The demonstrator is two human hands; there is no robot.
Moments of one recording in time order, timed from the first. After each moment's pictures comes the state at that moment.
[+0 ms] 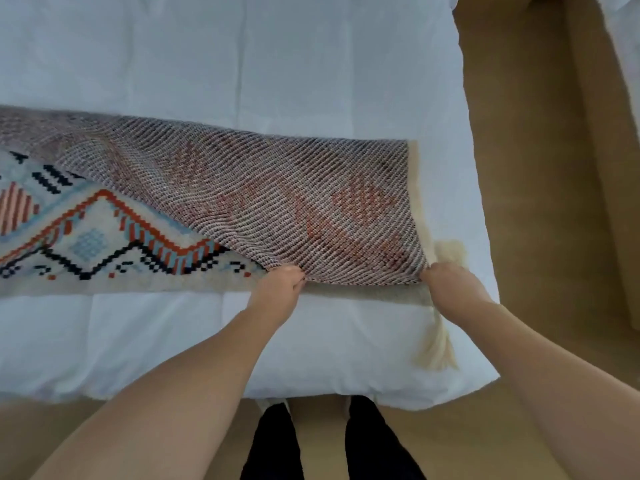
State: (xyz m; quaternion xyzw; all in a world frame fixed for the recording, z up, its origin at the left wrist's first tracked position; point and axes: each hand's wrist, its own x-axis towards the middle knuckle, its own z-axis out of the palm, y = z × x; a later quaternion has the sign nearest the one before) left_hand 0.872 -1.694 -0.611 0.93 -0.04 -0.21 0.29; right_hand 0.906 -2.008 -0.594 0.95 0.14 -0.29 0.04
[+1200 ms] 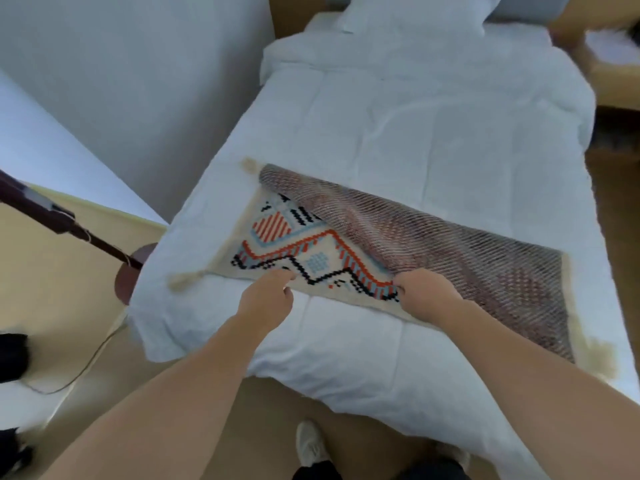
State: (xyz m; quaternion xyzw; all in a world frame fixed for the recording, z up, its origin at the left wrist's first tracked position) left_hand 0.722 -1.324 -0.399 0.95 0.20 -0.10 0.23; right_hand 0.847 -1.588 -0.400 0.93 0.30 -0.20 0.01
